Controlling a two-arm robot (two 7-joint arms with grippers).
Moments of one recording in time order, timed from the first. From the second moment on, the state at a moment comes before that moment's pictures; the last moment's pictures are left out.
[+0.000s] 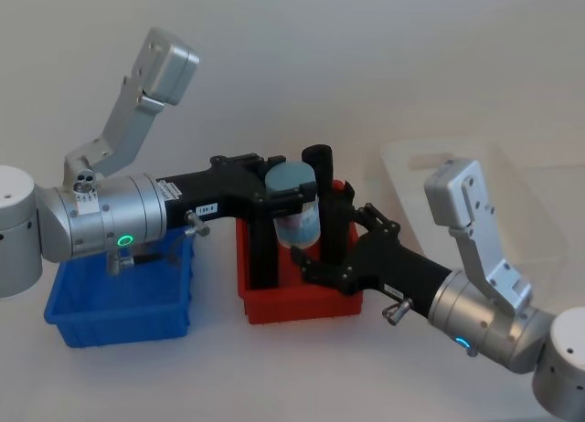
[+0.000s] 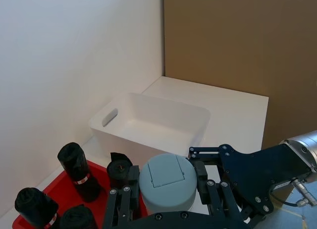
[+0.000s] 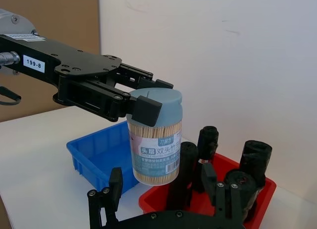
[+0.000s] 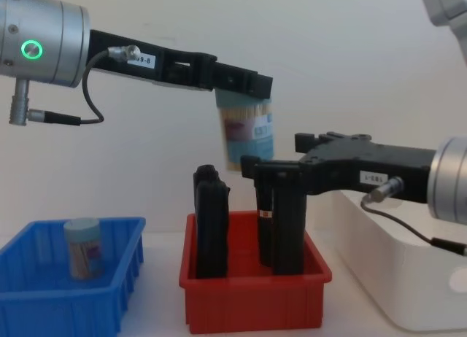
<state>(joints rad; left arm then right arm) -0.56 0.40 0.29 -1.59 -0.37 0.56 -0.77 0.24 0.21 -0.31 -1.62 0.15 0.12 0.51</state>
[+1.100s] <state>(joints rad) -0.56 0.40 0.29 -1.59 -0.37 0.56 -0.77 0.38 0.13 -0.35 -1.45 0.12 0.12 0.57</state>
